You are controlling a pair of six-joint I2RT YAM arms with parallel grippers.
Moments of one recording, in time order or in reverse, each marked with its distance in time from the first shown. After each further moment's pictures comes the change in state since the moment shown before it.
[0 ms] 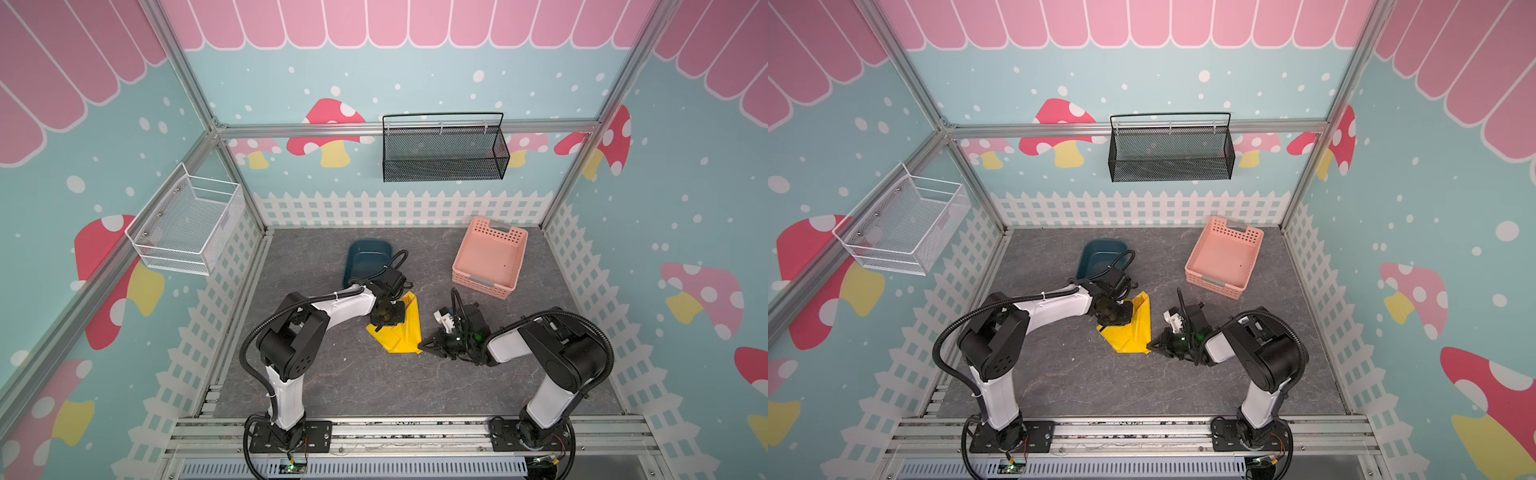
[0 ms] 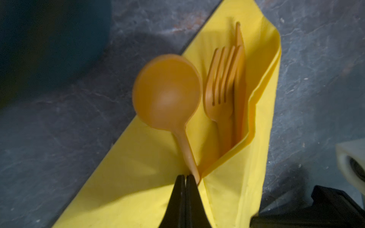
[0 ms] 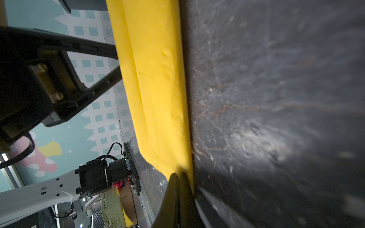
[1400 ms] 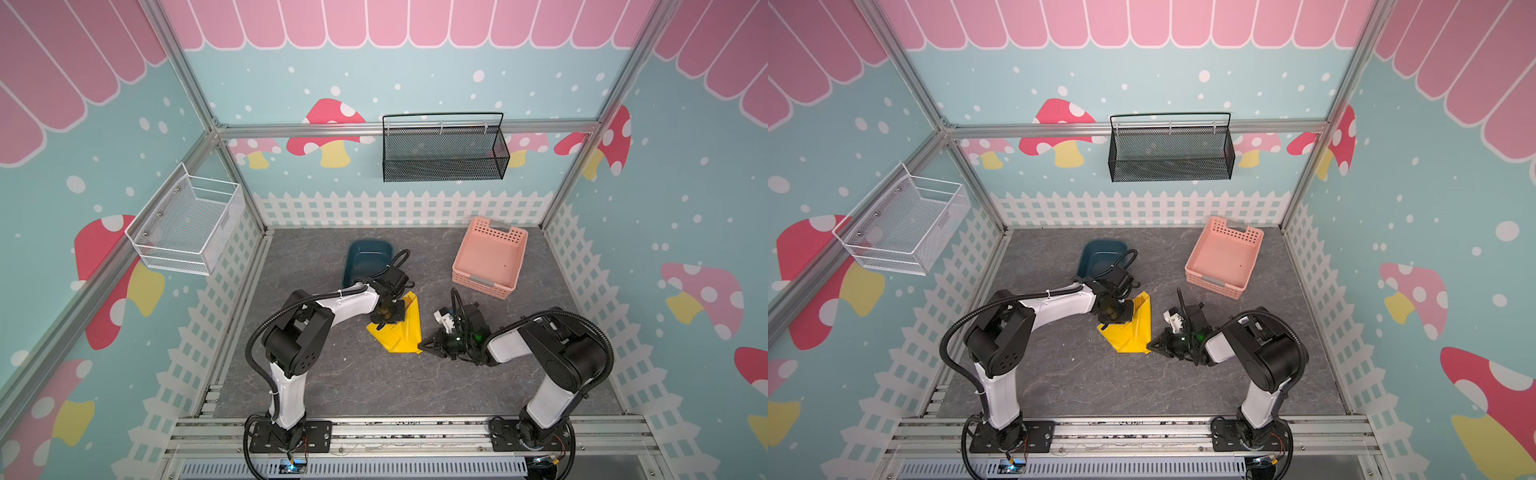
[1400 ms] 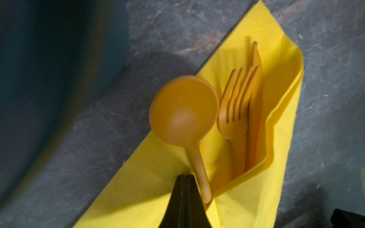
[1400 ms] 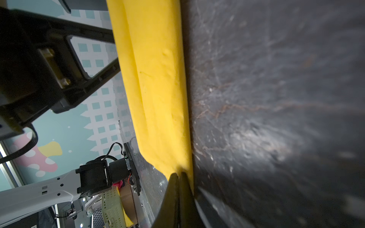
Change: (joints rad) left arm -0.004 0.039 0.036 -0.017 -0.070 0.003; right arm 0.000 0.000 0.000 0.000 0.000 0.000
